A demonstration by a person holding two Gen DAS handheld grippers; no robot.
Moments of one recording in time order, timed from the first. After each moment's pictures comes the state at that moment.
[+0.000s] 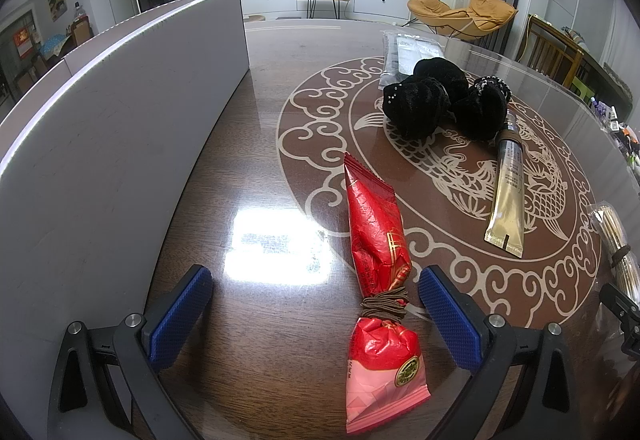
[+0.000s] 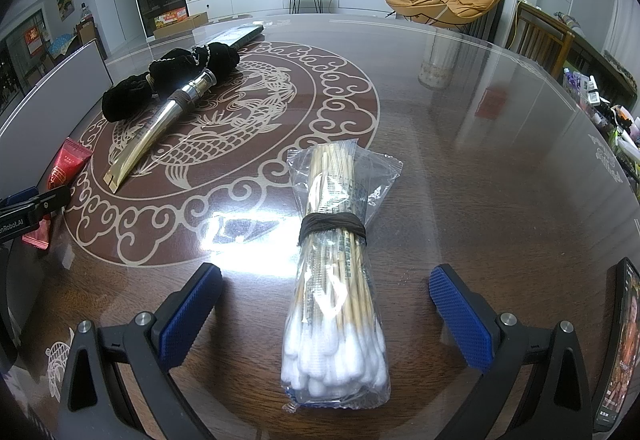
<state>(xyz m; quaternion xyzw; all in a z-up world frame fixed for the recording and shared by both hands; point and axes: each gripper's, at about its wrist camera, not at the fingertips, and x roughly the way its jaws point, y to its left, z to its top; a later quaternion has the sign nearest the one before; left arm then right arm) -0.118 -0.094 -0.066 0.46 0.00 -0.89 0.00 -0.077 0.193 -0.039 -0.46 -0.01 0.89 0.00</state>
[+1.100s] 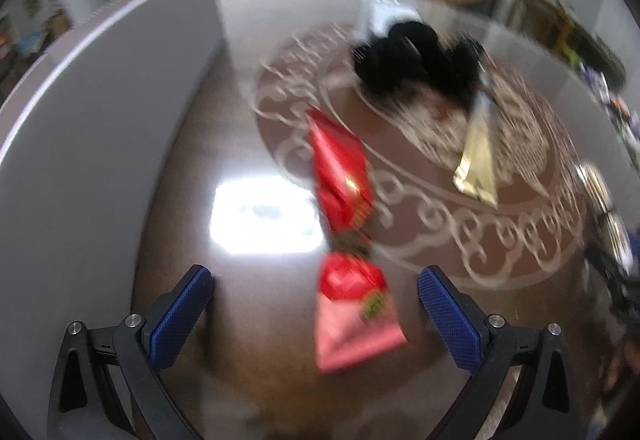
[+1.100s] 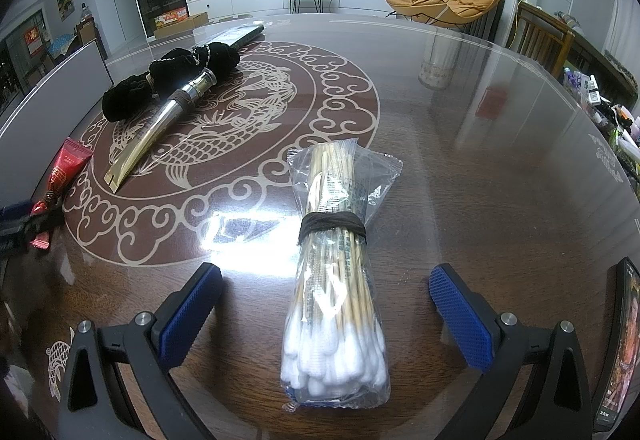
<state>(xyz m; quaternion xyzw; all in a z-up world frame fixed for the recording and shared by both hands) -0.111 -0.078 -0.063 0.54 -0.02 -0.84 -0.04 -0.077 0.192 -0.039 -0.46 -0.01 0.89 0.00</state>
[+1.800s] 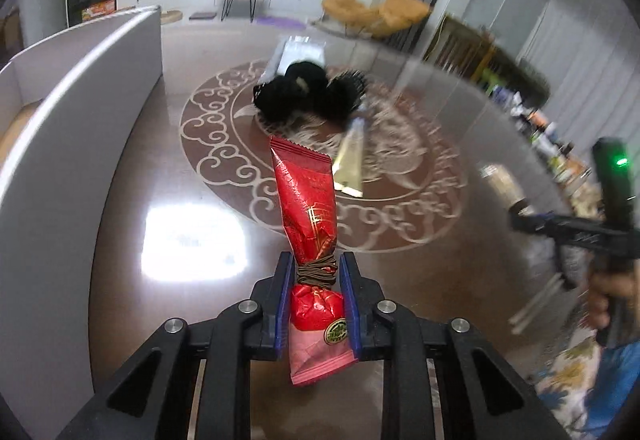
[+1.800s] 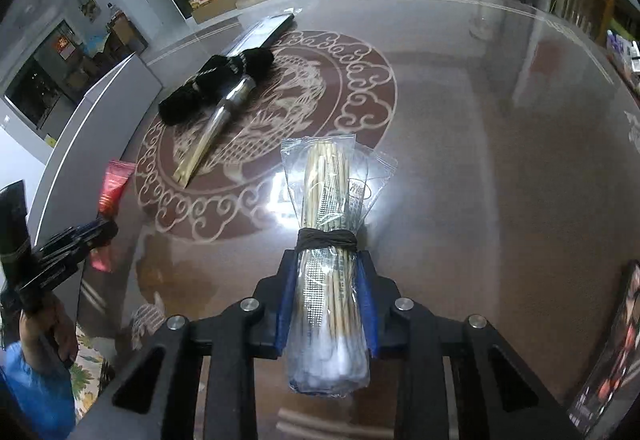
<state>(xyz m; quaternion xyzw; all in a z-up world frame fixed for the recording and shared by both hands) -0.045 -0.085 -0.009 0.45 0.07 -0.87 -0.18 -0.065 0.220 0.000 -0.54 0.07 0.84 -0.10</state>
